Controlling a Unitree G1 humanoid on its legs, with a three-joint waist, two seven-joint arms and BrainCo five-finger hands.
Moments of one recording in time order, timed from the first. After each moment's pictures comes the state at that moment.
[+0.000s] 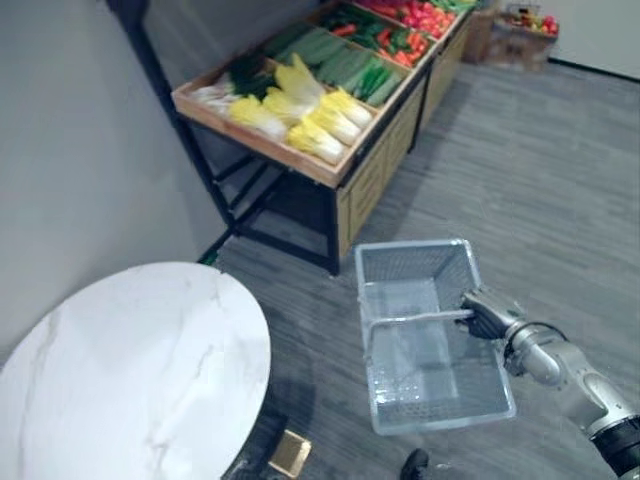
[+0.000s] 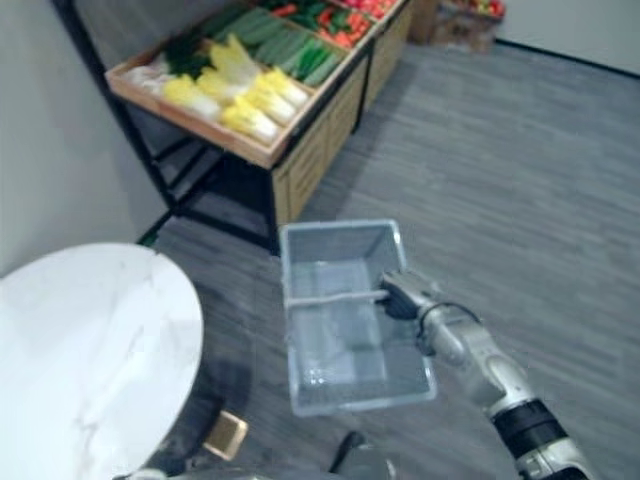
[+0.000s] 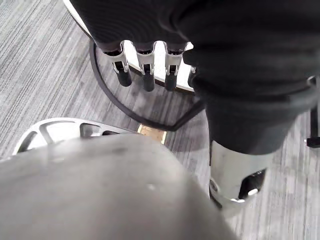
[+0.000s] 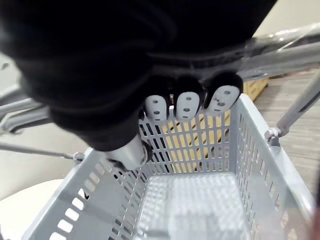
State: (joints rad) left arm 0.07 0.14 0.12 1.17 0.20 -0.03 0.15; right arm -0.09 -0.70 0.30 0.16 -0.63 -0.20 0.04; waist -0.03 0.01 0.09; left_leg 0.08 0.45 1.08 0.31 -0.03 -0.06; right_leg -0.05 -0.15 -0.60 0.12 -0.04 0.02
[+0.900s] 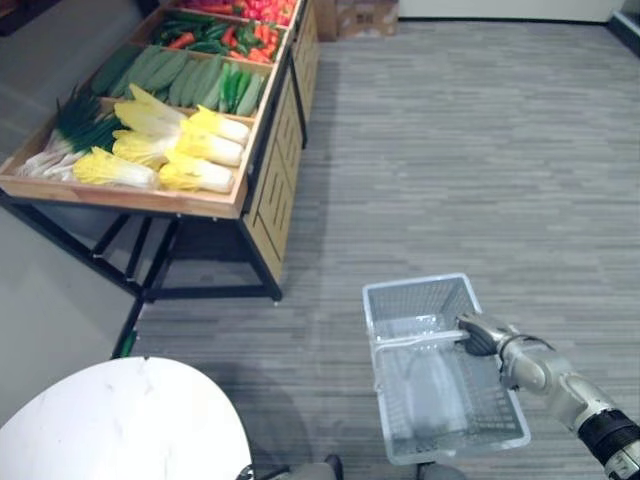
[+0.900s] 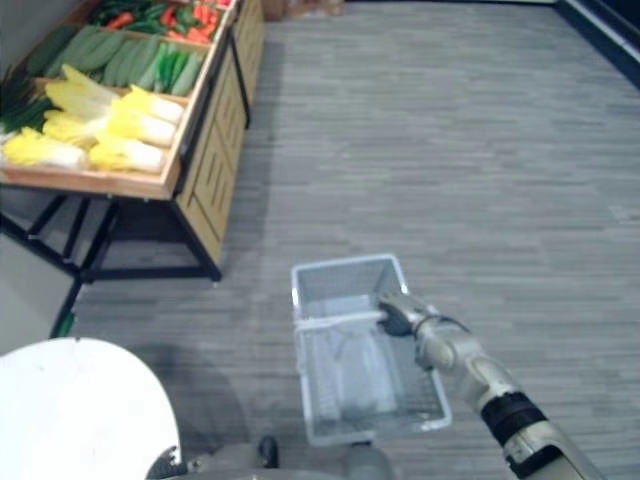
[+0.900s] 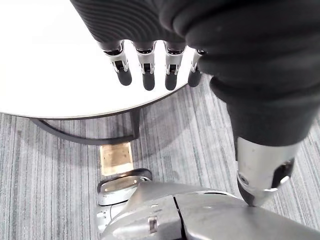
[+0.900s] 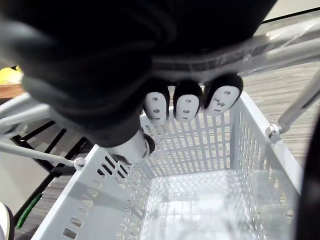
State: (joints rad) left arm 0.14 0.13 0.09 1.11 0.22 -0.08 0.14; right arm -0.21 -0.68 0.43 0.41 -0.63 -0.23 0.05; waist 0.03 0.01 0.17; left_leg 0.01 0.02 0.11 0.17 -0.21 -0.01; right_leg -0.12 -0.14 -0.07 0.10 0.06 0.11
